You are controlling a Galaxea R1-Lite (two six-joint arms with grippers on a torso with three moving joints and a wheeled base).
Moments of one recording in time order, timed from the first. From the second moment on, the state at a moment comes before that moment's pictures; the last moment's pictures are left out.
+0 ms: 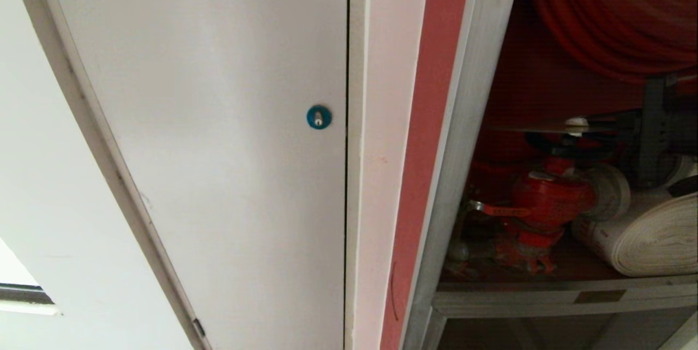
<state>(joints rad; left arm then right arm) -0.01 0.00 0.00 0.00 -0.02 0.03 -0.12 1.42 -1.22 0.14 0.57 1.34</state>
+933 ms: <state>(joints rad) -0.01 0.00 0.00 0.00 -0.02 0.03 -0.05 1.47 -1.23 0.07 0.52 1.34</state>
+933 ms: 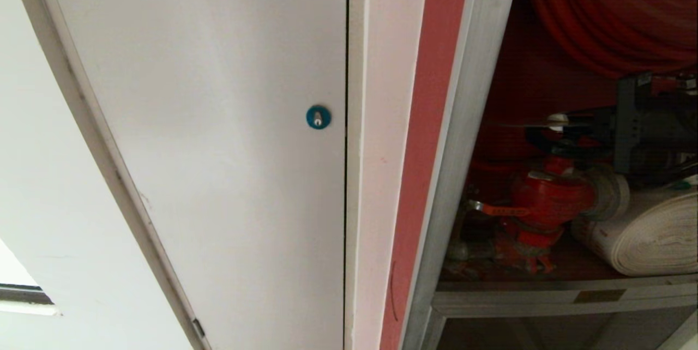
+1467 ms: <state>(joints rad) 0.00 0.00 0.00 0.00 -0.02 0.03 -0.03 1.48 -1.22 0.09 0.52 1.34</state>
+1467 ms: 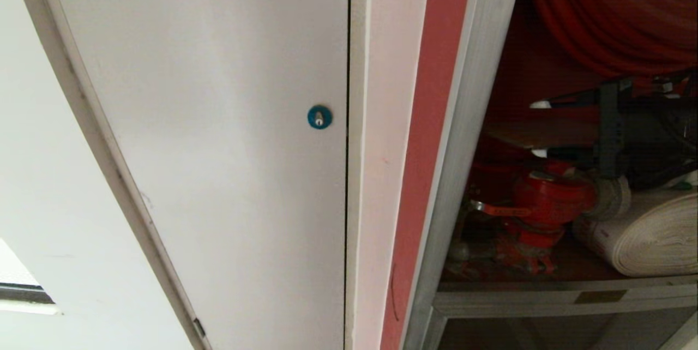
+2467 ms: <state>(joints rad) -0.01 0.00 0.00 0.00 -0.02 0.03 0.01 1.25 -1.06 0.30 0.52 1.16</state>
